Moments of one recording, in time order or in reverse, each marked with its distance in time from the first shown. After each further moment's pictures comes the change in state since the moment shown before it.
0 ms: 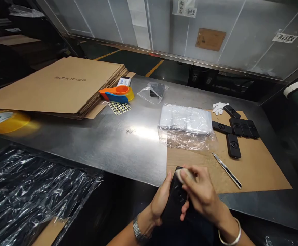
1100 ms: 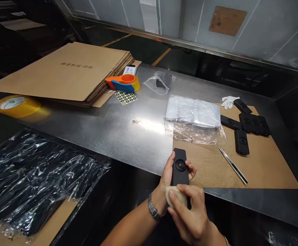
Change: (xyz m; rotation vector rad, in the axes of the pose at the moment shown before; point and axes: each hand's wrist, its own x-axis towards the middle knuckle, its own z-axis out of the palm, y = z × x) left_hand 0.018 0.022 0.007 -0.654 0.101 0.133; right_hand -0.019 -0.053 0.032 0.003 0.175 -0.056
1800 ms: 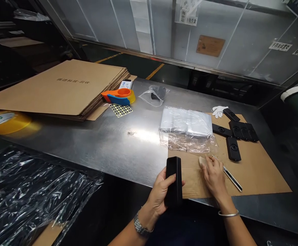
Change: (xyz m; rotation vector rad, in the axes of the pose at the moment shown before) left_hand -0.016 0.003 0.000 0.571 0.129 0.334; right_hand -0.018 0.151 -0.014 -0.662 -0.097 0.412
